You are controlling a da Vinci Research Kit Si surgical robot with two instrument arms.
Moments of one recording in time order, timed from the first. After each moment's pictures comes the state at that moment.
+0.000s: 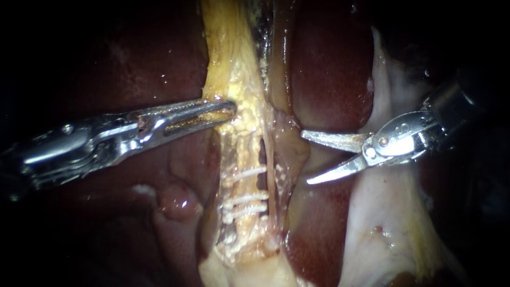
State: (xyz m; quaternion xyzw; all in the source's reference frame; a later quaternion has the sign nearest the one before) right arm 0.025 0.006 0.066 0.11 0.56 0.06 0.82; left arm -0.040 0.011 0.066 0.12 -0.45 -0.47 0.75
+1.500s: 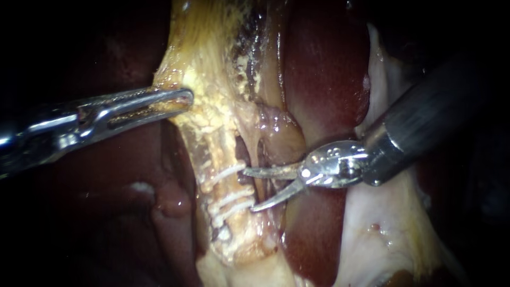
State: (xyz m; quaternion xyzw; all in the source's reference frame) right arm 0.034 0.002 0.075 0.38 0.46 0.06 0.80; left arm -0.034 0.014 0.055 0.09 -0.50 -0.46 0.73
